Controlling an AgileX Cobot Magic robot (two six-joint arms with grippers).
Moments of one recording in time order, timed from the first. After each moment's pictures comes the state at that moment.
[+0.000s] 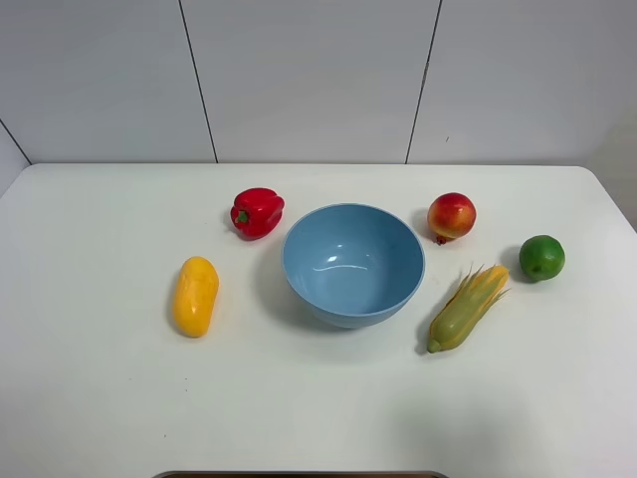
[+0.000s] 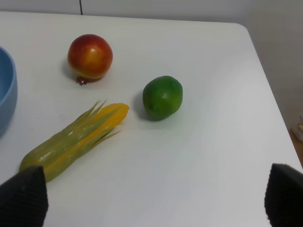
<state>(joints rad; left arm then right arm) 0.07 0.00 -0.46 -0.05 1.11 0.12 0.01 0.00 -0.56 -0.05 1.10 0.00</state>
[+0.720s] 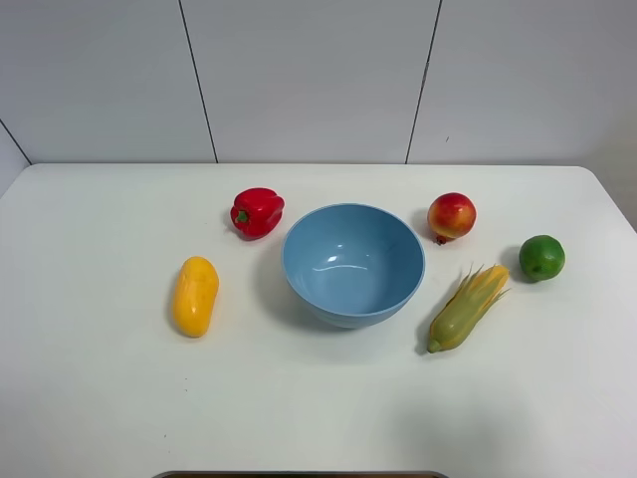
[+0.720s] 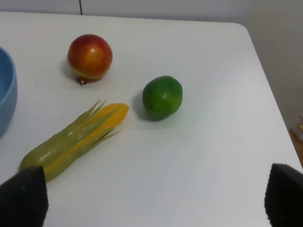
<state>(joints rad) 0.07 0.00 -0.46 -0.05 1.11 0.12 0.01 0.00 -0.56 -0.05 1.10 0.00</state>
